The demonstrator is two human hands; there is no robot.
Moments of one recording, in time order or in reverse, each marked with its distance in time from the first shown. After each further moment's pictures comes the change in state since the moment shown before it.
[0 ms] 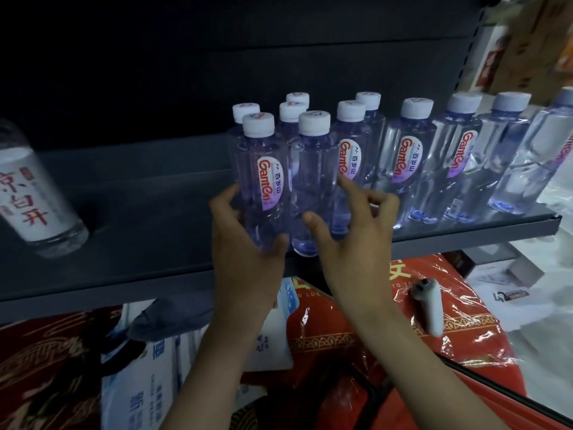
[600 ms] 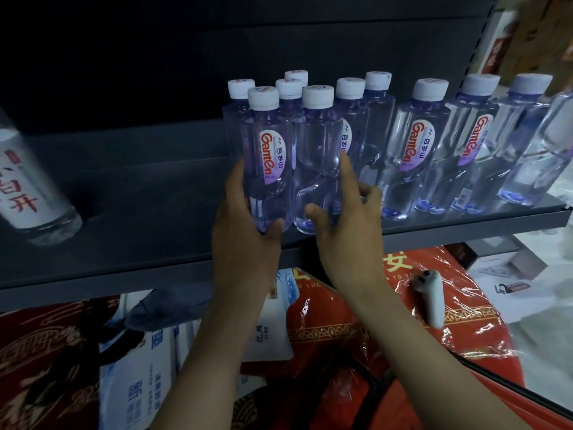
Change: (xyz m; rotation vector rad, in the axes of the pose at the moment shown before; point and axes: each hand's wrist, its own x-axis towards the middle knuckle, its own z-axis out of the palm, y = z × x) left_hand 0.017 -0.021 0.004 0.236 -0.016 -0.006; right_hand 0.009 0.013 0.017 -0.110 -0.109 0.051
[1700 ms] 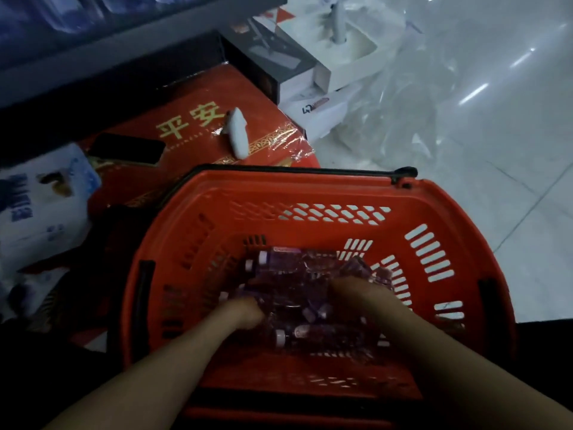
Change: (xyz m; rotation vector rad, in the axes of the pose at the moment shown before) left_hand -0.341 -0.058 0.170 0.807 -1.559 -0.550; right_hand -0.306 0.235 -0.230 -0.499 -1.183 0.840
